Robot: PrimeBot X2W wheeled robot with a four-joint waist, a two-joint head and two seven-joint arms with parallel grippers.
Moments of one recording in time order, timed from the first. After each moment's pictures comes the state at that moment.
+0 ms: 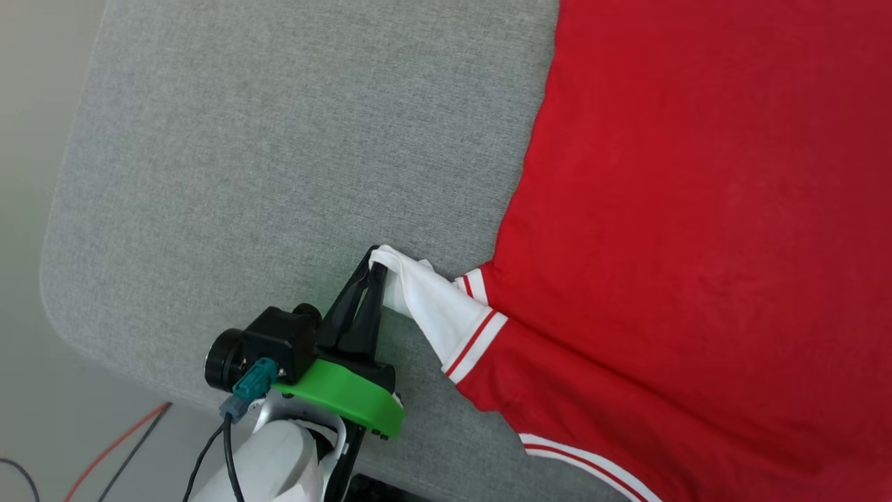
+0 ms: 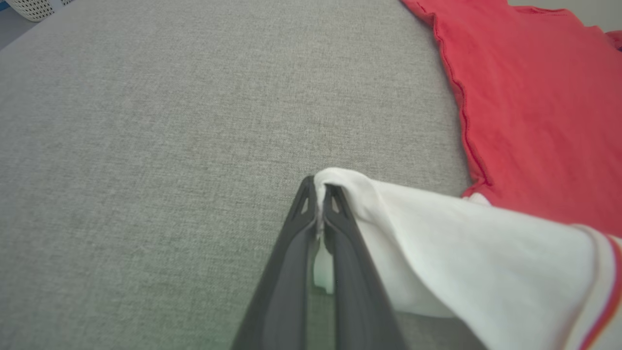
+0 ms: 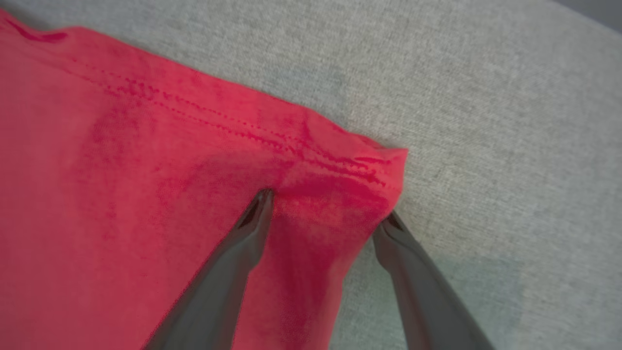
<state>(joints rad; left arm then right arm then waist) -0.28 0.35 -0.60 -0.01 -0.57 0.19 -0.26 -1.01 -0.68 0.18 0.49 0.55 0.13 1.11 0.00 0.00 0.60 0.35</state>
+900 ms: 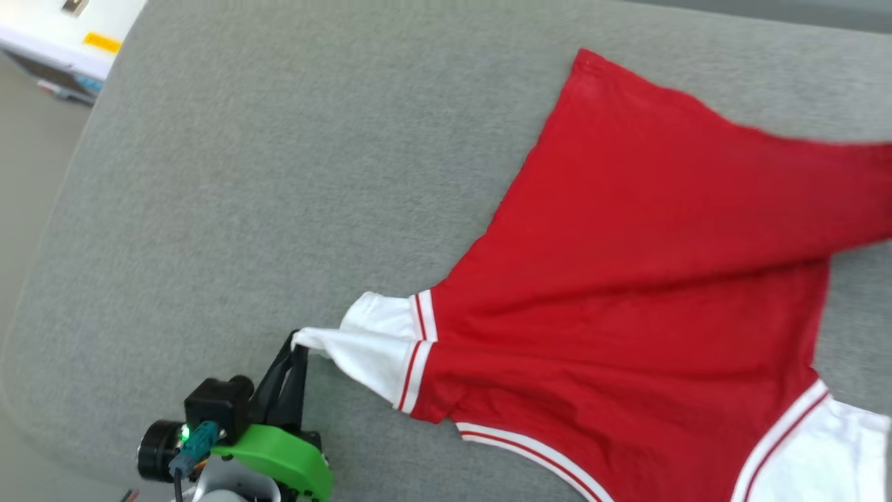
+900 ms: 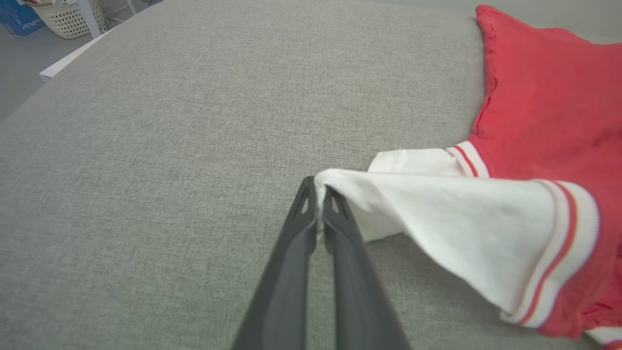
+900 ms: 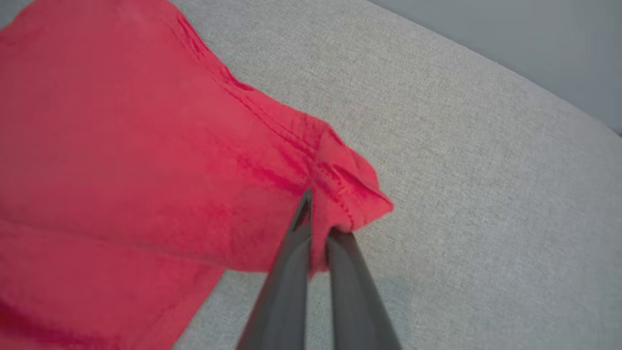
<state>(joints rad) -0.08 0.38 -0.46 0.10 -0.53 0.15 -0.26 -0.57 -0.91 0.32 0.18 0.83 0.13 0.67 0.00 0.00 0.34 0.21</state>
